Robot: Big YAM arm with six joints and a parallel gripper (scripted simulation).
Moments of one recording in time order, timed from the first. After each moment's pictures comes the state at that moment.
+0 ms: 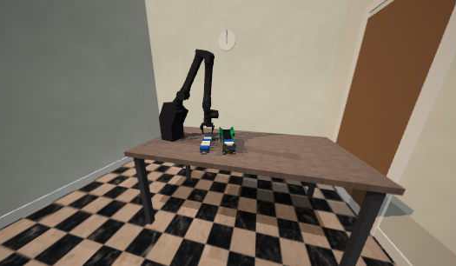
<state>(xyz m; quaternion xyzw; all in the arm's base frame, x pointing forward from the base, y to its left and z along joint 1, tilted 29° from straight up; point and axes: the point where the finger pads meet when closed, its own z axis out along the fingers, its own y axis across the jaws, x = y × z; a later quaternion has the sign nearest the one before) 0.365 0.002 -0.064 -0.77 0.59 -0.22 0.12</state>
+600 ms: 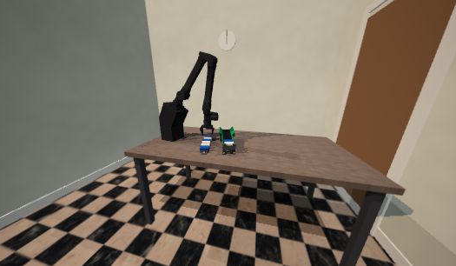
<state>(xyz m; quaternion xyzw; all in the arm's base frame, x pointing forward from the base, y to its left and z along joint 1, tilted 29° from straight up) 0.373 0.000 -0.083 -0.77 0.59 -0.22 0.12</state>
